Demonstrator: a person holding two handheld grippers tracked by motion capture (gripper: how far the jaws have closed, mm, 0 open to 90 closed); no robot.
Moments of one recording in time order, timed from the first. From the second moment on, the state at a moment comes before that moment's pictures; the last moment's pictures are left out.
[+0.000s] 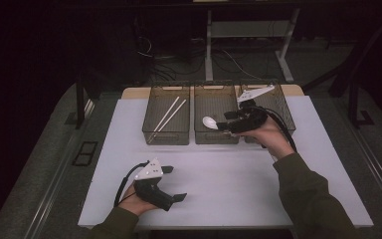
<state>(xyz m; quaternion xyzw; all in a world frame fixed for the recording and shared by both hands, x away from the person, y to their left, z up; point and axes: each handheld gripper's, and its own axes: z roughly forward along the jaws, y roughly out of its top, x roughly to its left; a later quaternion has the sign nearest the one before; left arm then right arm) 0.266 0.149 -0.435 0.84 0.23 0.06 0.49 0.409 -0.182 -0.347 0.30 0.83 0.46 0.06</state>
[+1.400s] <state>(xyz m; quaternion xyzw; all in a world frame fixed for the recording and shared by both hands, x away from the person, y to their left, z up) 0.266 0.150 -0.434 0.83 0.23 0.06 0.50 0.324 -0.314 -0.397 0.39 0.81 0.42 0.09</state>
